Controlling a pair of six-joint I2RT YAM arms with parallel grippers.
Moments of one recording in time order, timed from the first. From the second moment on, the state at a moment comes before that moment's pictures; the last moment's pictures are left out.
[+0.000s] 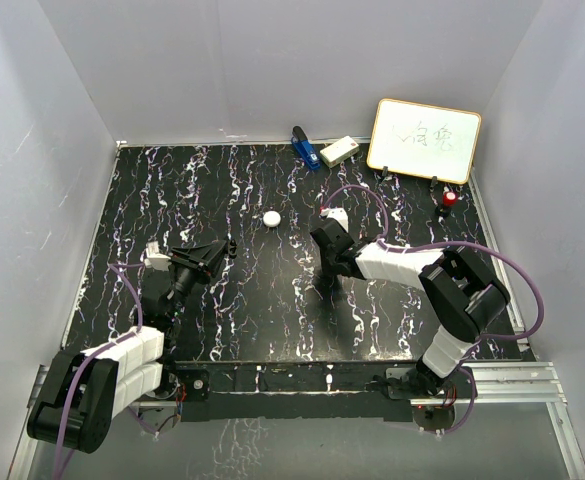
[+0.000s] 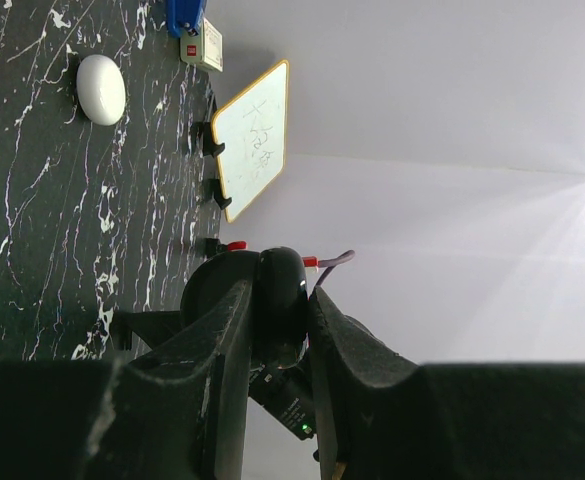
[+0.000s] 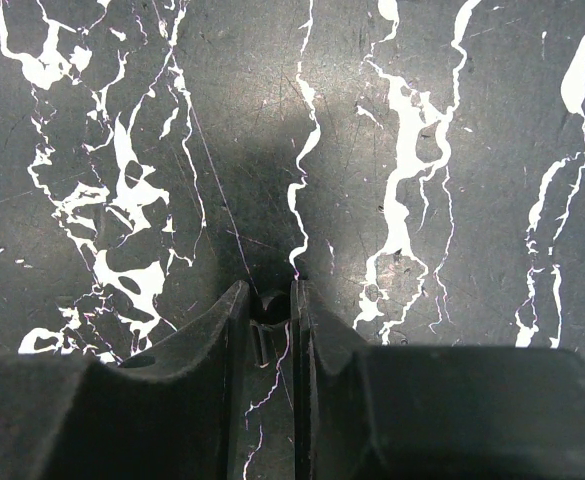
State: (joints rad) left arm -0.23 1.02 0.04 0.95 0.16 -1.58; right arm 0.70 1.68 0.91 -0.22 0.31 0.47
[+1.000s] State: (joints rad) left arm -0.23 1.19 0.09 1.04 0.25 -1.60; right arm 0.68 1.39 0.77 0.10 0.21 0.43
